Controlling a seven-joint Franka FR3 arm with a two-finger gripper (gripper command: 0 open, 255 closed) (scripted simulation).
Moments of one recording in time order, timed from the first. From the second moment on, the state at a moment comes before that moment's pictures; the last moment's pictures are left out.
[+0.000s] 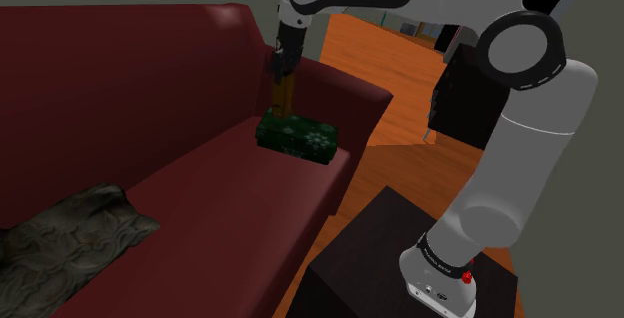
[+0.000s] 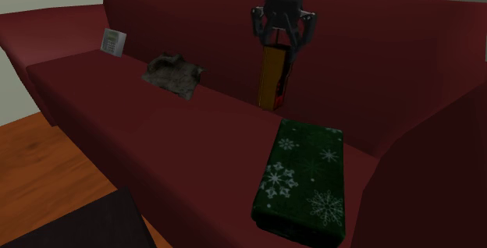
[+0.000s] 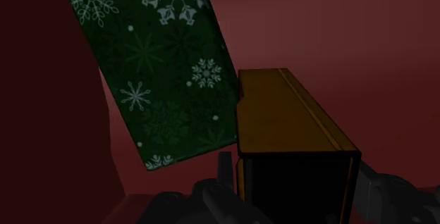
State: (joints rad) arm 0.03 0.21 0.09 -1.59 -0.02 1.83 -0.15
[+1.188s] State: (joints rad) arm -0.11 0.17 0.00 -1.74 0.00 1.95 -0.38
